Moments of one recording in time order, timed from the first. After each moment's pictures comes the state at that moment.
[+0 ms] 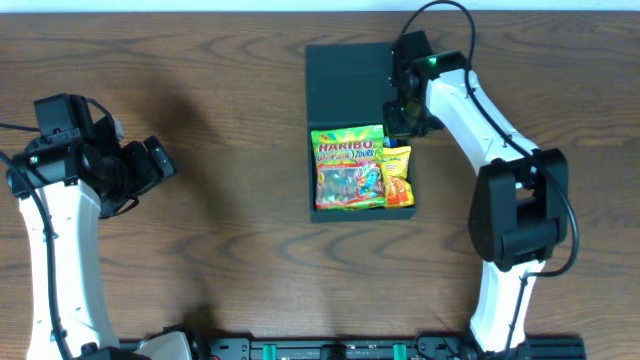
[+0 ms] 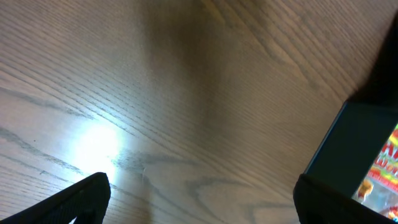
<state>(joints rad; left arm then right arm) 0.30 1.37 1.25 -1.15 0.23 -0.27 0.27 2.12 1.72 -1.05 0.06 0.15</state>
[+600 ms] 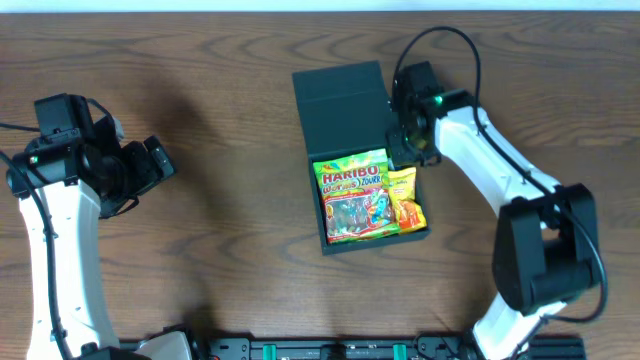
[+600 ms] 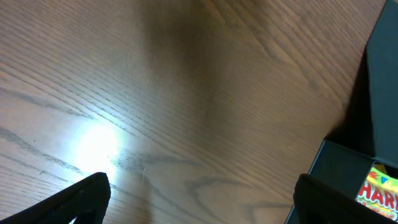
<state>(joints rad) 0.30 1.37 1.25 -1.15 0.23 -0.27 0.29 1.87 1.34 -0.82 0.06 0.12</state>
